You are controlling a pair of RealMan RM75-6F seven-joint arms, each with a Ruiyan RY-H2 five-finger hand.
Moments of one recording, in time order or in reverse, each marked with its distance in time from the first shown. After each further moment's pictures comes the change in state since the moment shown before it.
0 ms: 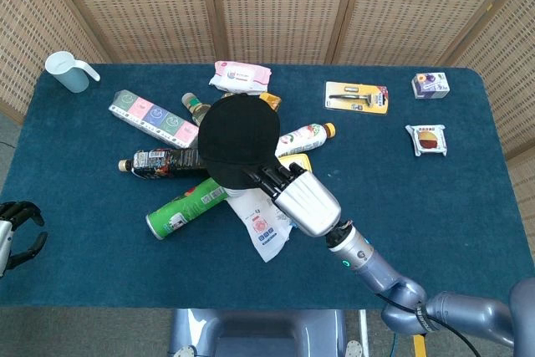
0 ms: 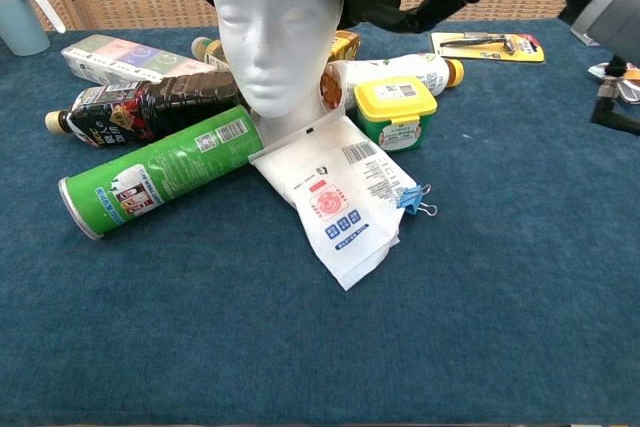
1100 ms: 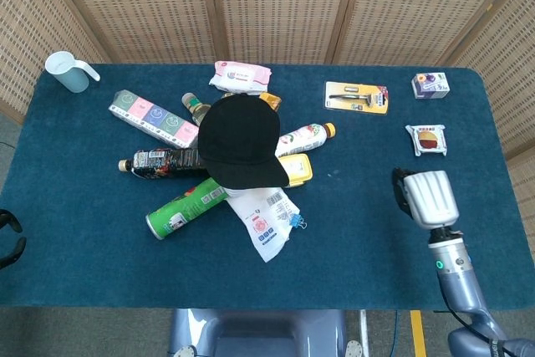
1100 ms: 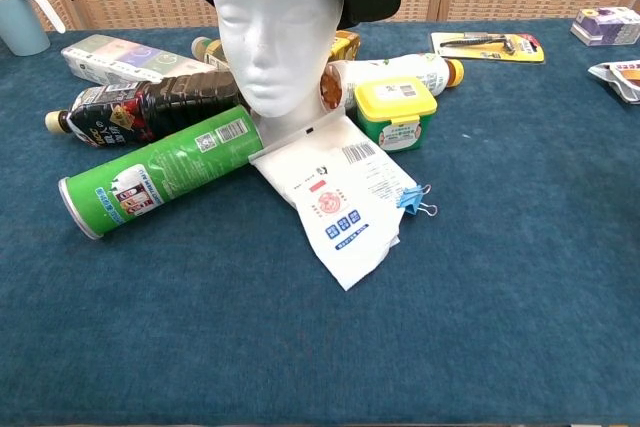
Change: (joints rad) left arm 0.035 -0.029 -0.011 0.039 -0.140 -0.032 0.052; right arm -0.340 0.238 -0.046 -0.041 0.358 0.042 0.044
